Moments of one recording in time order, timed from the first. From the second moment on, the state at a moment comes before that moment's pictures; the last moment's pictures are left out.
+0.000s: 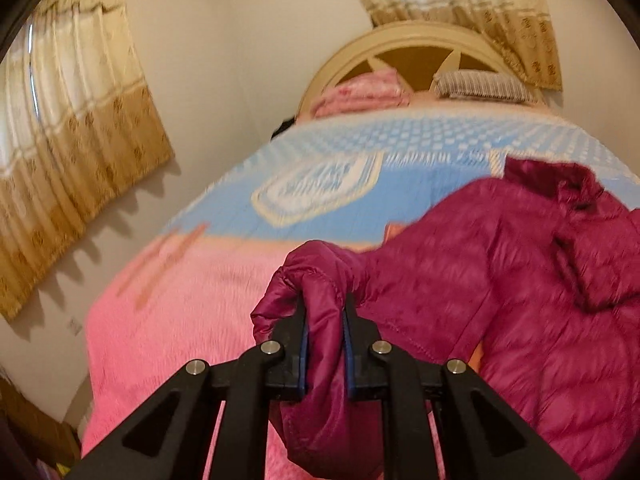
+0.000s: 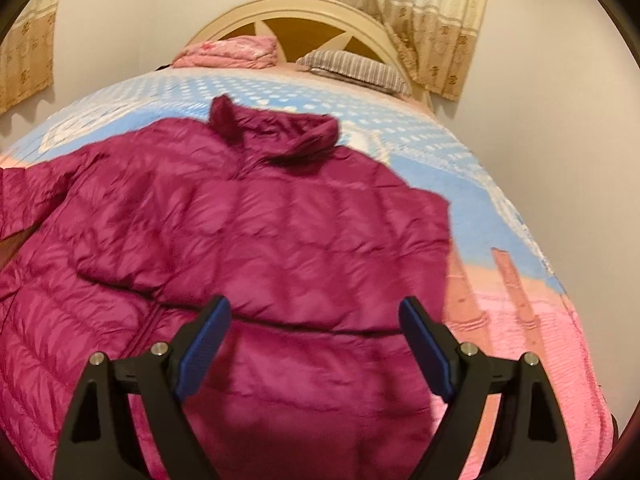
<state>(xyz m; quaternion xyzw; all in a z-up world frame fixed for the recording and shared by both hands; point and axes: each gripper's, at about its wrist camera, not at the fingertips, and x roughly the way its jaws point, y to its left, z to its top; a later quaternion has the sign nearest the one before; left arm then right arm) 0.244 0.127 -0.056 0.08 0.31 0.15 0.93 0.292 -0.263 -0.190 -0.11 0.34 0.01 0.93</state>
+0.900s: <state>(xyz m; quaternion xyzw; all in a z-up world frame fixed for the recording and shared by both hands) 0.320 -0.164 -0.084 0.18 0.29 -0.05 0.94 0.288 -0.364 -0.207 -0.06 0.35 -0.07 0.93</state>
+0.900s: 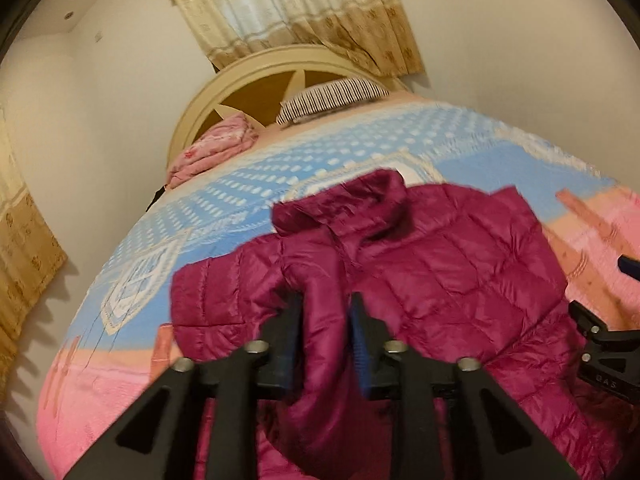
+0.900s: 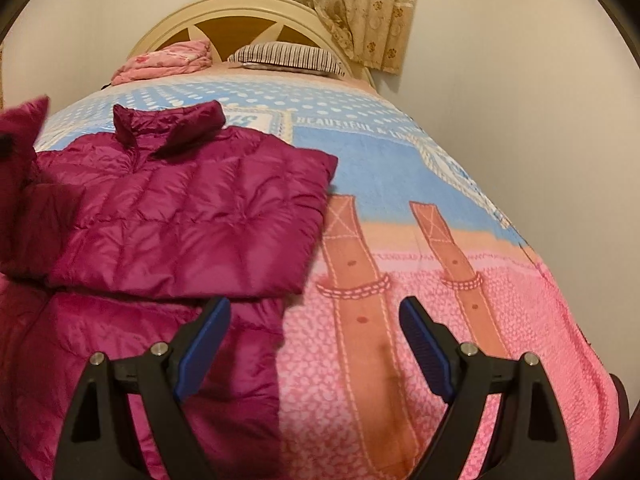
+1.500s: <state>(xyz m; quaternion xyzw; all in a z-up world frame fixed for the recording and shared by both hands) 0.314 -0.064 -0.074 0.13 0.27 0.04 0.95 0.291 -0.348 -0.181 -0.03 0.35 -0.02 0.94</state>
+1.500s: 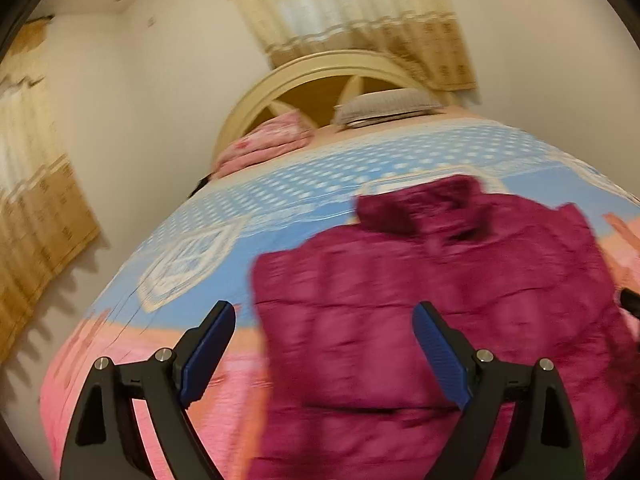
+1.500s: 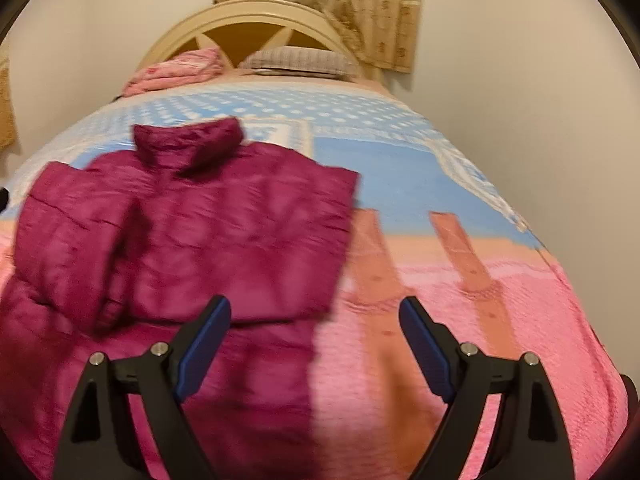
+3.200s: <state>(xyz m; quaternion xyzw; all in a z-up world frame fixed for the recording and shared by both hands) 0.380 0.007 -0.091 0.00 0.35 0.04 0.94 0.327 -0.272 -0.158 -0.02 0.34 0.01 0.94</state>
